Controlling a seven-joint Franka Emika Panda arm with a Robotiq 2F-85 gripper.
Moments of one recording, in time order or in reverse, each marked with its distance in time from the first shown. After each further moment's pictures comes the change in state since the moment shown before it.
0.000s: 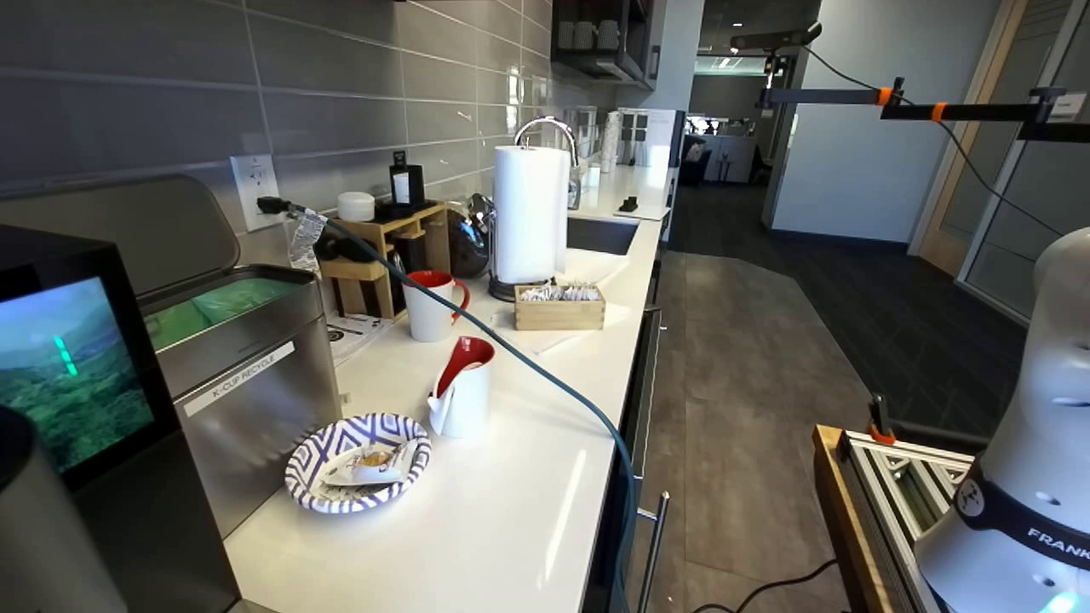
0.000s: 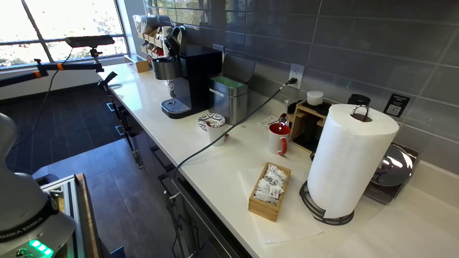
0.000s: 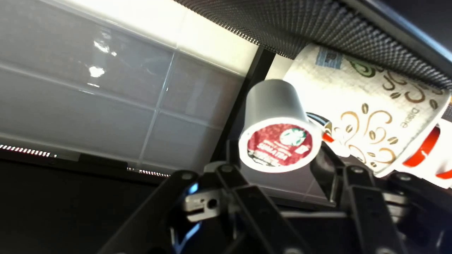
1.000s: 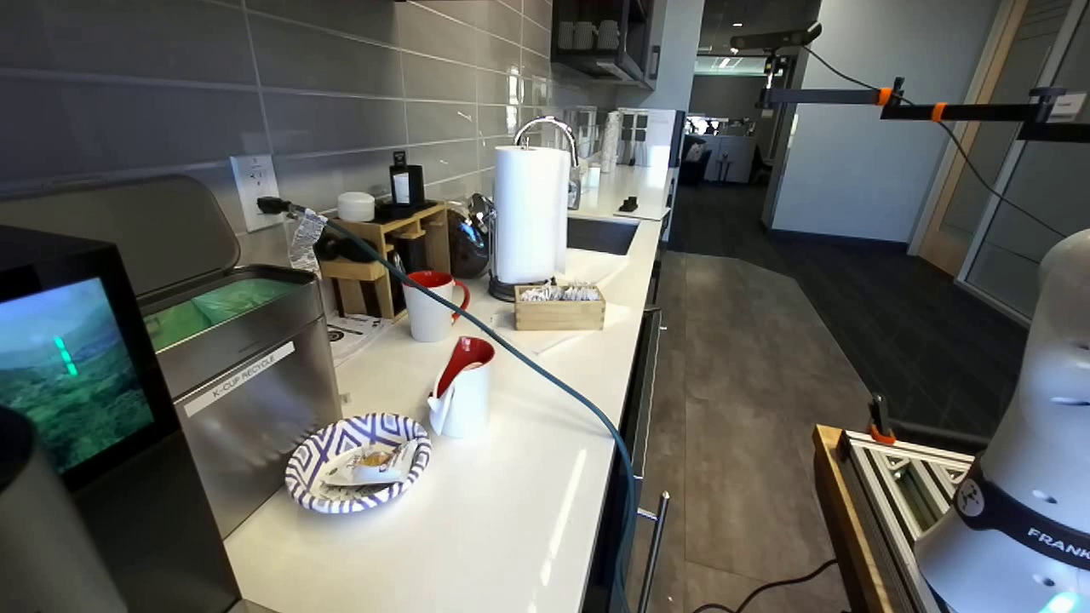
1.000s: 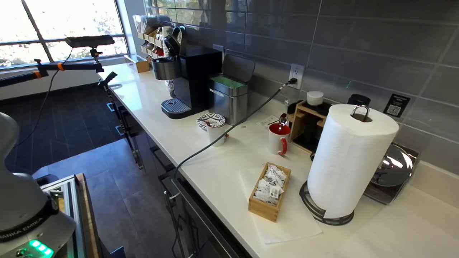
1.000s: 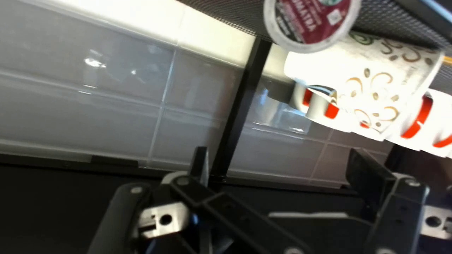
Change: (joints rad) arm -0.042 0.023 -0.049 0.107 -0.040 -0.174 0.165
